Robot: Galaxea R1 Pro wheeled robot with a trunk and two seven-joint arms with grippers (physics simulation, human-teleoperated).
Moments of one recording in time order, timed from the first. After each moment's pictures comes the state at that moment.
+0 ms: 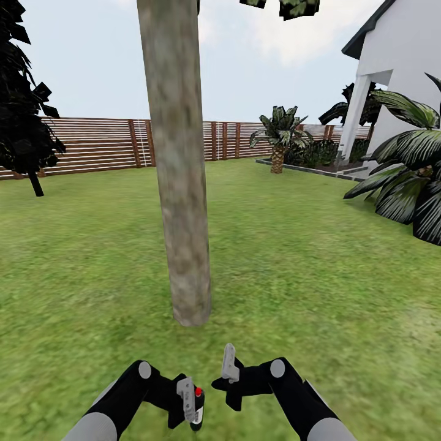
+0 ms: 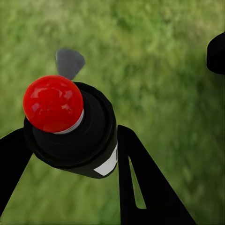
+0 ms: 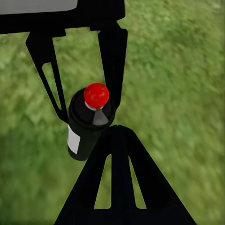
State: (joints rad) left arm -0.54 -0.06 0.03 -0.58 -0.91 -0.14 -1.10; right arm -0.50 0.14 0.10 -0.69 0.71 -0.20 0.97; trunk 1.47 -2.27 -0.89
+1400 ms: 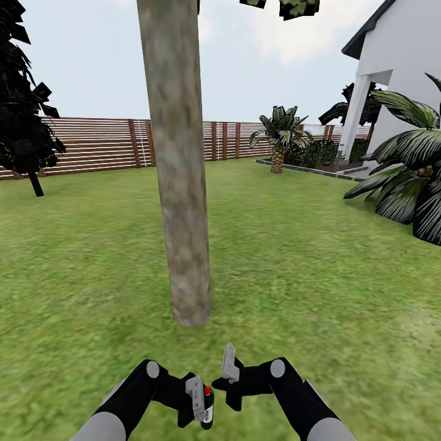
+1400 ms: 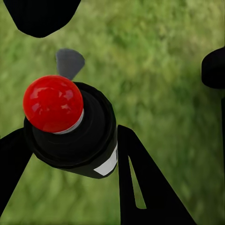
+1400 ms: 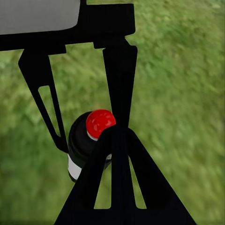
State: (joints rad) left arm -0.54 -0.11 0.03 -0.58 -0.91 -0.14 -1.10; right arm -0.50 0.14 0.10 -0.69 0.71 -0.20 0.97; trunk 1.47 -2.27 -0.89
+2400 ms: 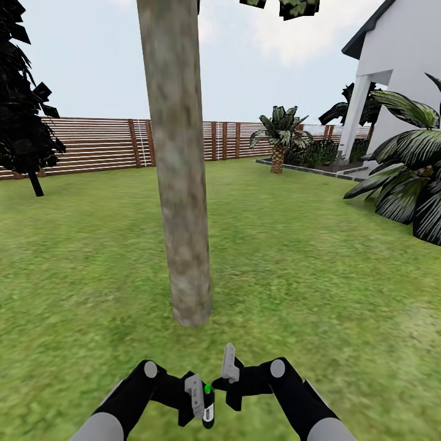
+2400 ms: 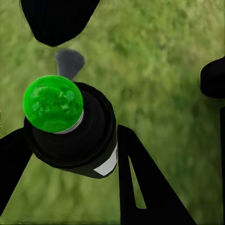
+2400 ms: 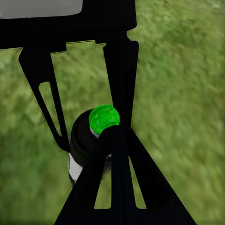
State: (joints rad) left arm -0.54 -0.10 0.03 -0.58 -0.85 -0.14 -1.10; right arm -0.50 0.14 0.10 -0.69 0.71 -0.20 0.97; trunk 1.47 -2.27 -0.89
